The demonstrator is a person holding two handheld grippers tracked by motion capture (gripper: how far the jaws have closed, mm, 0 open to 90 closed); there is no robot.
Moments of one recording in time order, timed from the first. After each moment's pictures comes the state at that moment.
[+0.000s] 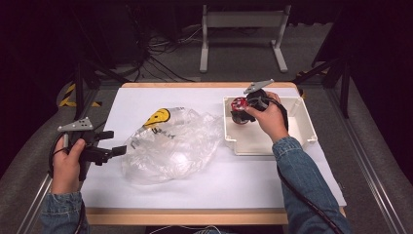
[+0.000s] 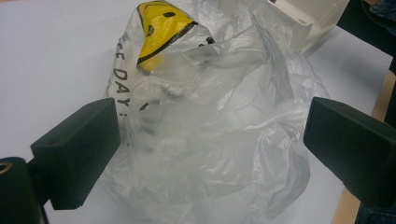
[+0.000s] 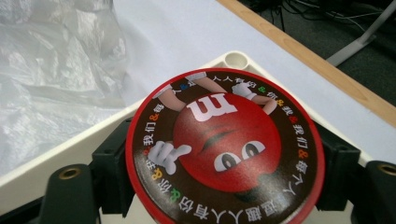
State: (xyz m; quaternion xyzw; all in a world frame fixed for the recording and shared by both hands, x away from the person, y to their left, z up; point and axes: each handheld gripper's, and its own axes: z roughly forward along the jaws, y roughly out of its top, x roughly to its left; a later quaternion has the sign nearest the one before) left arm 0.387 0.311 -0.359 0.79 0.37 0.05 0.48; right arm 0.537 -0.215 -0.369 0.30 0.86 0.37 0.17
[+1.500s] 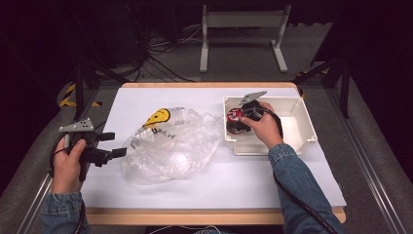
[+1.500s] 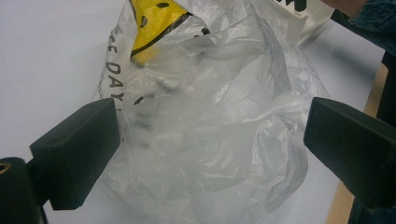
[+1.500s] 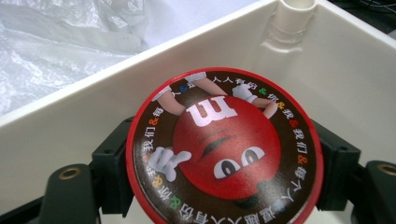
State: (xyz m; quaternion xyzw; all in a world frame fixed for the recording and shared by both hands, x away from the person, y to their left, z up) left arm 0.388 0.312 -0.364 0.80 0.36 0.04 0.48; right arm 0.535 -0.208 -0.410 0.28 0.87 0.38 0.14
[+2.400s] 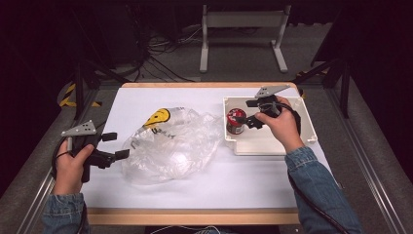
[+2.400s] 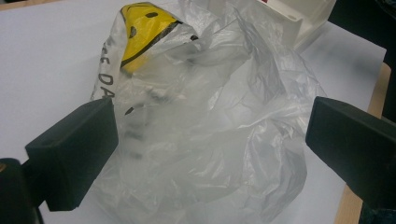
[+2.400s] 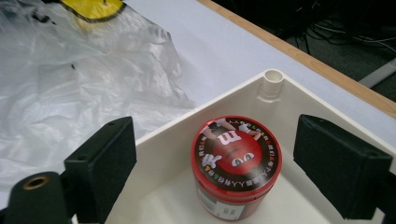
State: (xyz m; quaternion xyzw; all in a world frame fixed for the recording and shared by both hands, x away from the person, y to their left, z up) left arm 0.382 0.302 -0.368 0.80 0.34 0.06 0.49; right arm 0.494 -0.236 -0.347 0.28 0.84 0.45 0.14
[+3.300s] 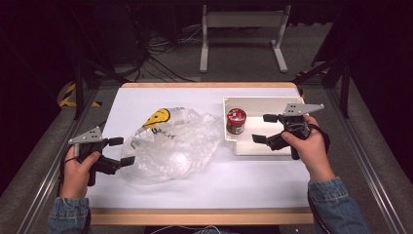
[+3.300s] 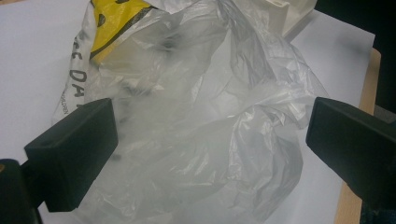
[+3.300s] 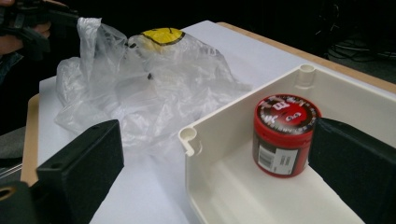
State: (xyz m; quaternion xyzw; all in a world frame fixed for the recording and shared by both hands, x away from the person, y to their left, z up) left arm 0.377 0.294 -0.385 0.81 0.31 0.06 0.50; right arm 0.413 -0.276 -0.340 0.27 0.80 0.52 0.10
